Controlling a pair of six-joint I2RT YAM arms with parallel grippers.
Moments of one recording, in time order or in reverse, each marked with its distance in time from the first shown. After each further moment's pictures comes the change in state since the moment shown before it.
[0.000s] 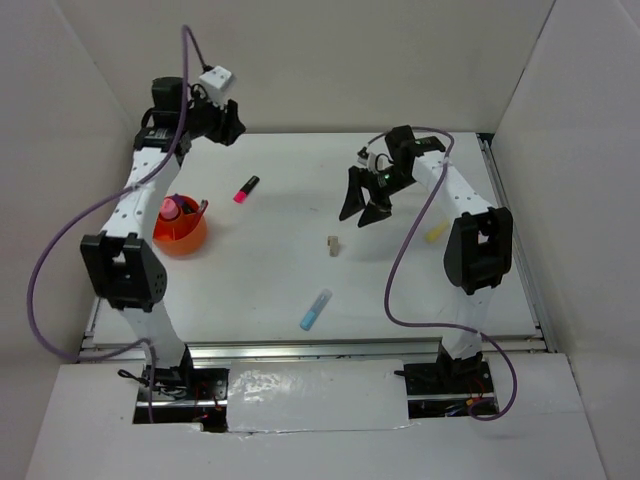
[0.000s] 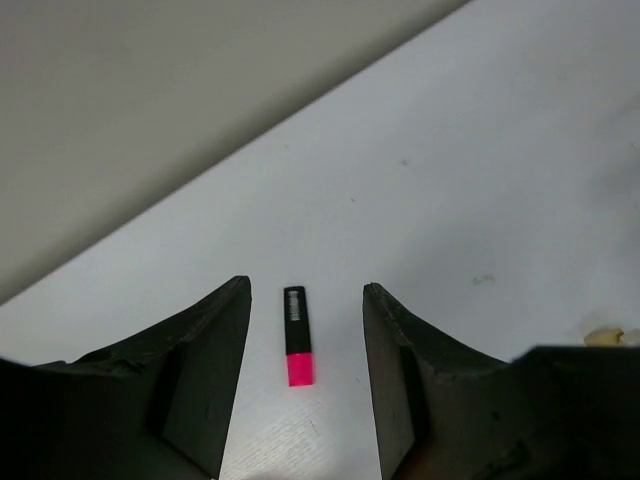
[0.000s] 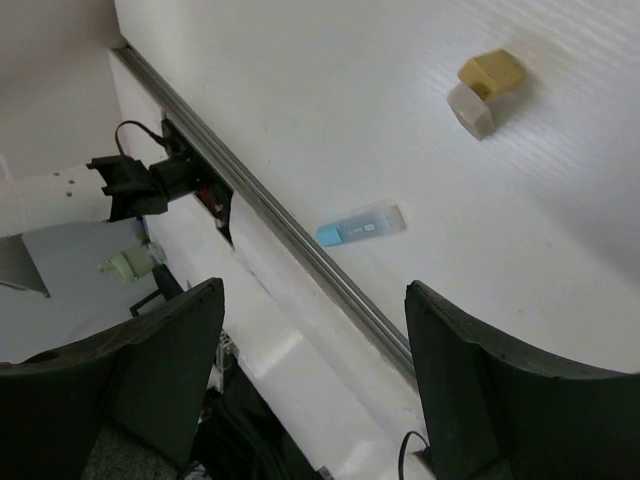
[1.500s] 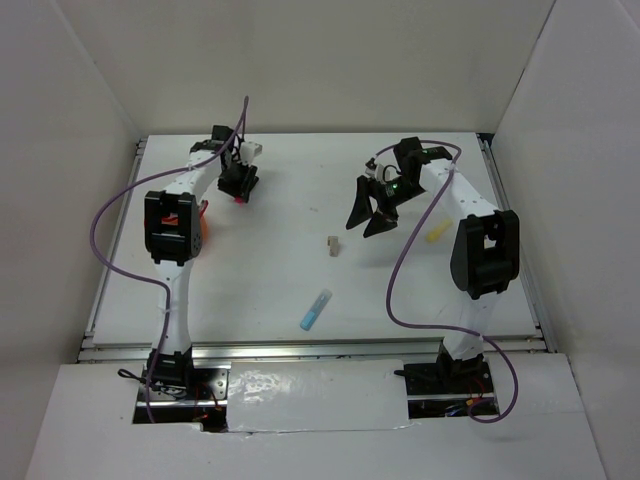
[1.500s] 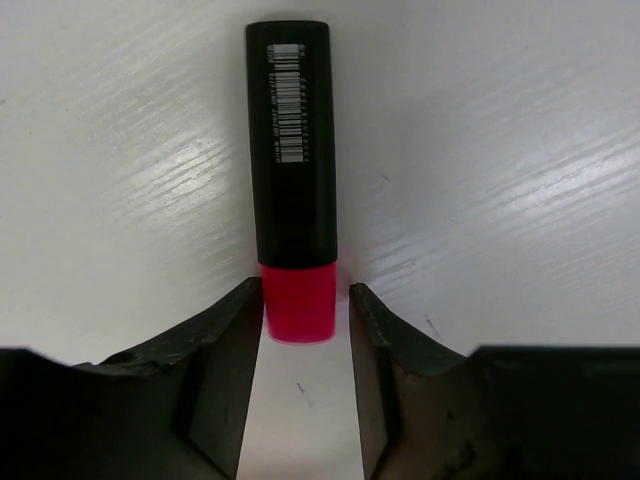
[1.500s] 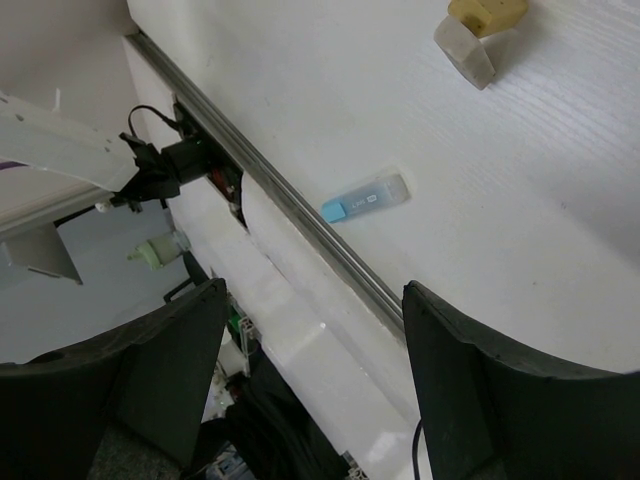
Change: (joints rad) left arm -0.058 0.652 0.320 -0.460 -0.304 0.033; right arm -0.042 -0.054 -0.165 0.024 -0.051 -0.008
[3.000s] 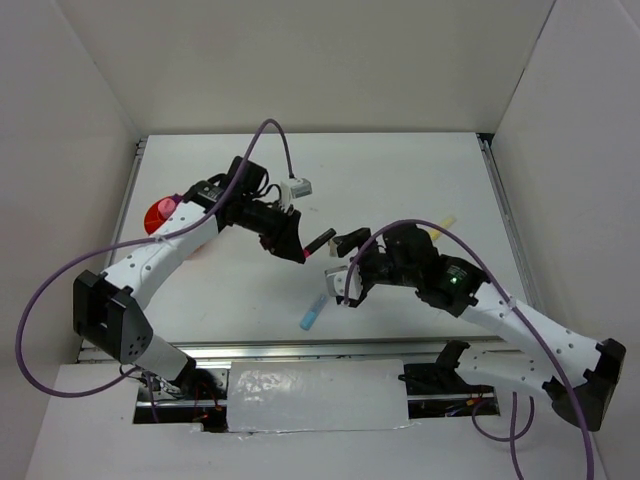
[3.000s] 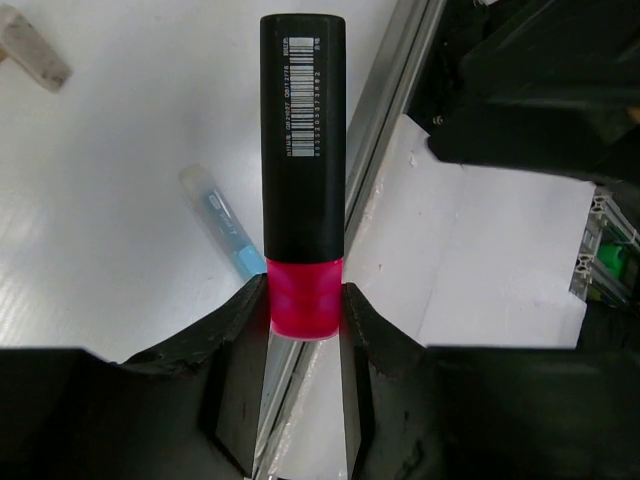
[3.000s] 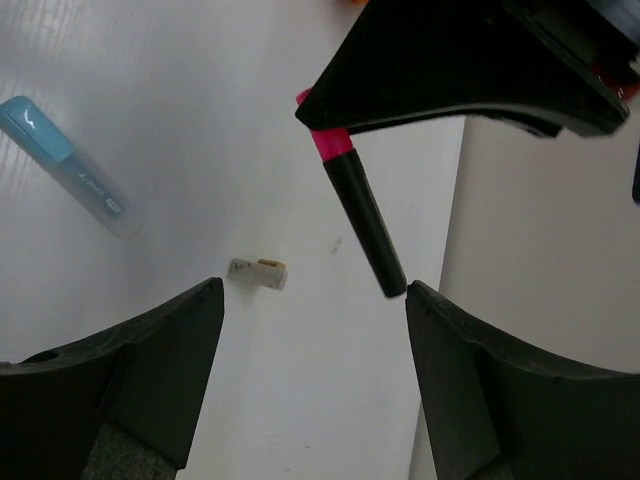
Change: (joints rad) left arm -0.385 -0.922 -0.728 -0.039 0.641 -0.185; right arm 0.626 -0.982 -0.707 0.646 0.549 -1.256
